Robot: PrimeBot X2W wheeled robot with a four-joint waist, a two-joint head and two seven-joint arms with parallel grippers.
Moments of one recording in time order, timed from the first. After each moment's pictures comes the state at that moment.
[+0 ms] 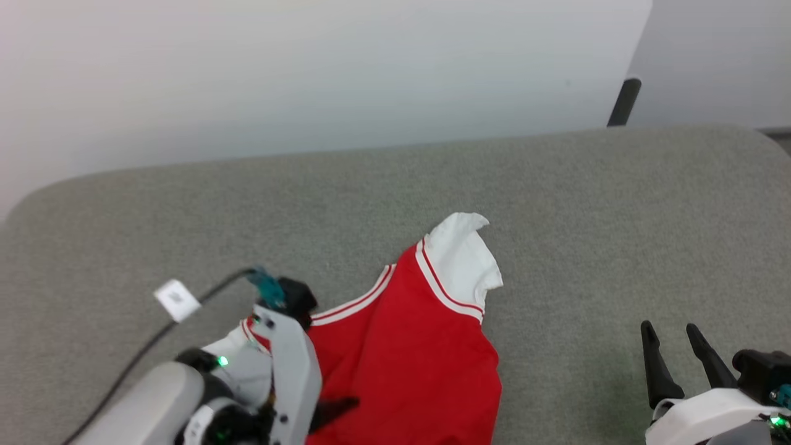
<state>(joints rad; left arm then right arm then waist) -0.39 0.57 -0.61 -0.06 -0.97 0.05 0.98 -0.02 -0.05 -0.10 0.13 0.23 0.13 0.00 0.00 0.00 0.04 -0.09</state>
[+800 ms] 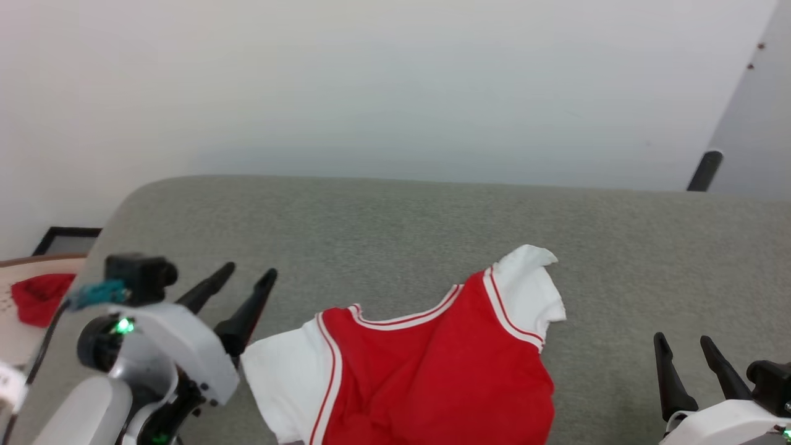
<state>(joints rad) -0.27 0.56 -0.33 0.02 -0.83 -0.04 0.24 0.04 -0.05 -0.13 0.06 0.22 0.13 0.05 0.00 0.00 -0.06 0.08</state>
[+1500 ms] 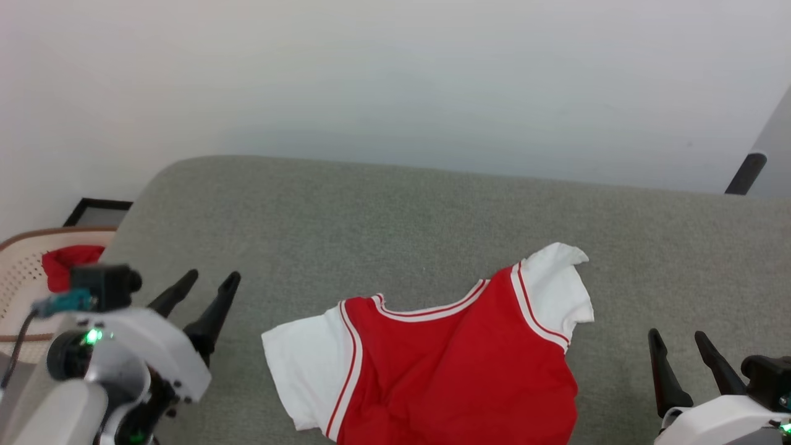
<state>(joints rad) -0.24 0.57 -0.29 0.11 -0.84 -0.04 0.16 0.03 -0.05 -0.12 0.04 0.22 0.13 0.07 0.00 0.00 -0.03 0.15</state>
